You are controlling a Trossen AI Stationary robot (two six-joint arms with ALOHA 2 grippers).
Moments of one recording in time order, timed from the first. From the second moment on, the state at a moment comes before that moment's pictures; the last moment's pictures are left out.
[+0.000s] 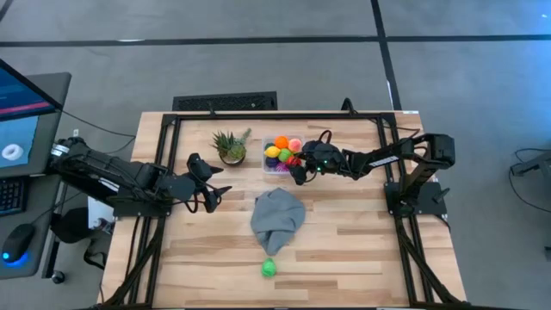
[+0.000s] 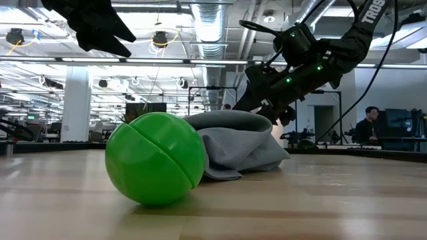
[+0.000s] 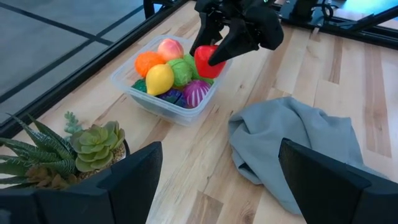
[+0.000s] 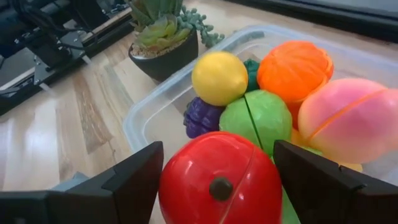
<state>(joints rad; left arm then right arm) -0.31 0.87 0.68 -0.45 -0.62 -0.49 -0.22 1.66 0.63 0.54 0.11 0.41</state>
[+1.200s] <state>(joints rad) -0.31 0.87 0.68 -0.47 -0.61 -0.49 -0.23 1.65 0.79 0.34 0.14 0.28</state>
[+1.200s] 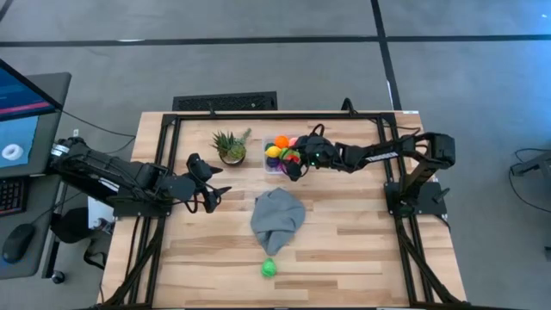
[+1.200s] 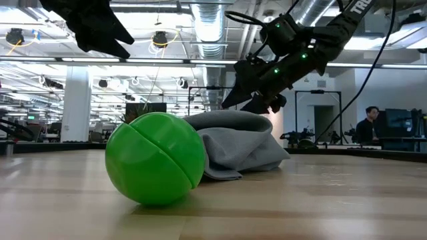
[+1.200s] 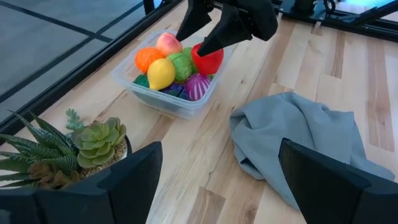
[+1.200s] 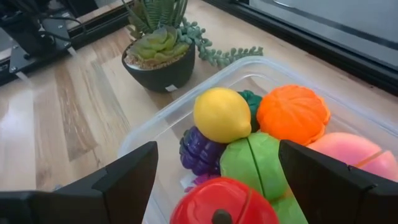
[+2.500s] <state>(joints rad) -0.31 0.90 0.68 -0.45 -0.54 -0.51 0.02 1.17 0.88 -0.32 0.26 0.29</state>
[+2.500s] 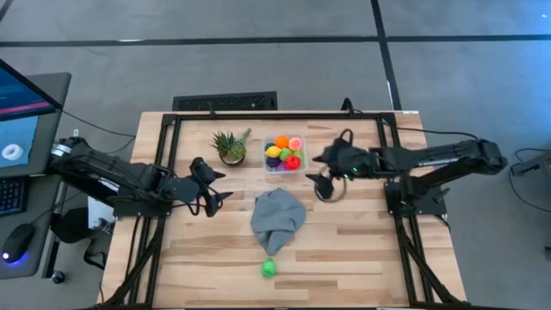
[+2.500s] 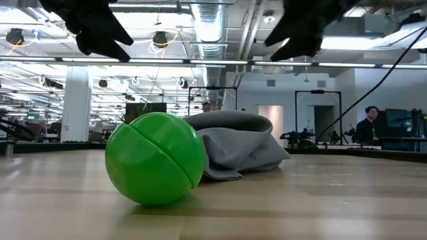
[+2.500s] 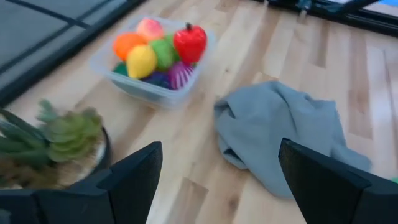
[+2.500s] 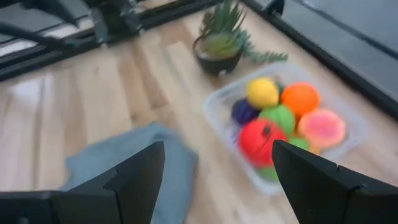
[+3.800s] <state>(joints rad) -0.60 1.91 1.42 -0.54 -0.26 -0.44 0.97 0.82 0.68 -1.00 0.66 1.16</state>
